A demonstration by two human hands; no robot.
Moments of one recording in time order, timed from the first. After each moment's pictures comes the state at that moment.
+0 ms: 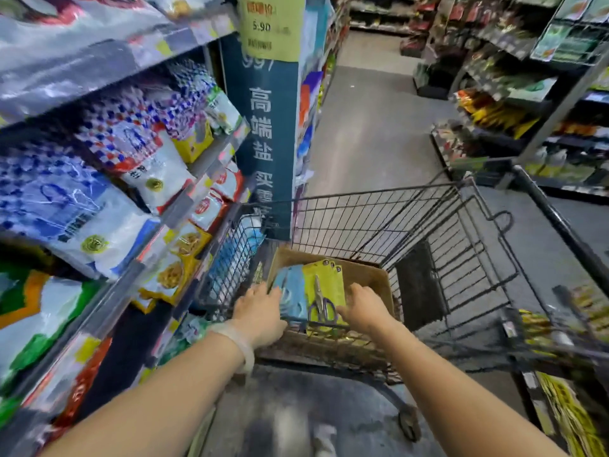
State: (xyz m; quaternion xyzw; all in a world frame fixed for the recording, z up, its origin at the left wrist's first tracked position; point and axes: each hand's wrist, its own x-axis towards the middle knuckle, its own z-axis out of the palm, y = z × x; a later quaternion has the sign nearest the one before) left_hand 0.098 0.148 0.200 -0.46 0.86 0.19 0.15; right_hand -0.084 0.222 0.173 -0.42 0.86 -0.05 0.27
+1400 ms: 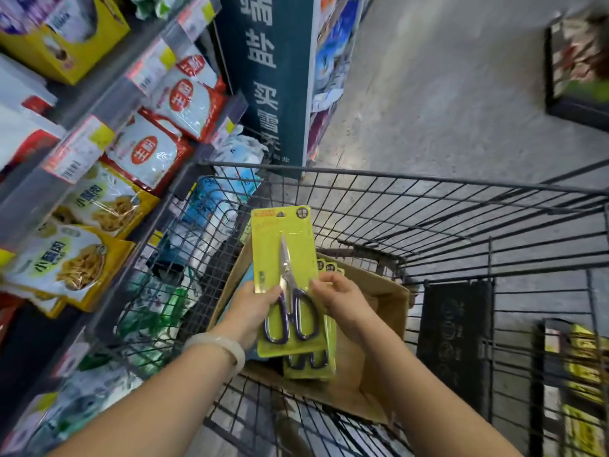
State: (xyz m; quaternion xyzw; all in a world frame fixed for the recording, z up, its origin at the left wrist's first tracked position) left_hand -0.072 0.007 0.061 -0.68 0.29 0.67 -0.12; right_hand -0.225 0.055 0.038 -0.17 0.67 -0.35 0.64
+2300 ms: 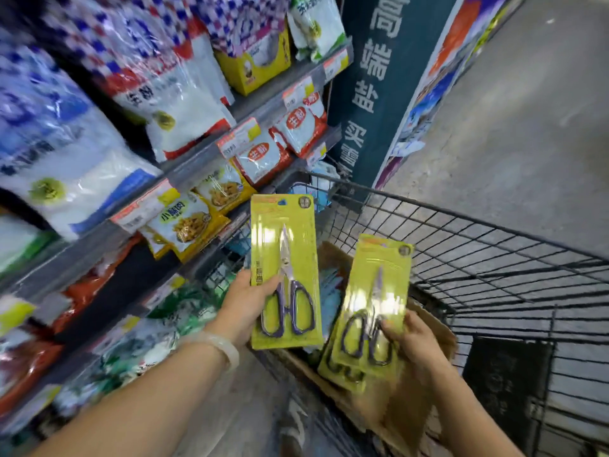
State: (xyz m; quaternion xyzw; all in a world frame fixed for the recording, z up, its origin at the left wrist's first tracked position) left_hand 0.035 0.043 0.117 -0.68 0.24 0.61 -0.31; right_hand -0.228 0.097 0.051 -0.21 0.72 -0.32 0.58
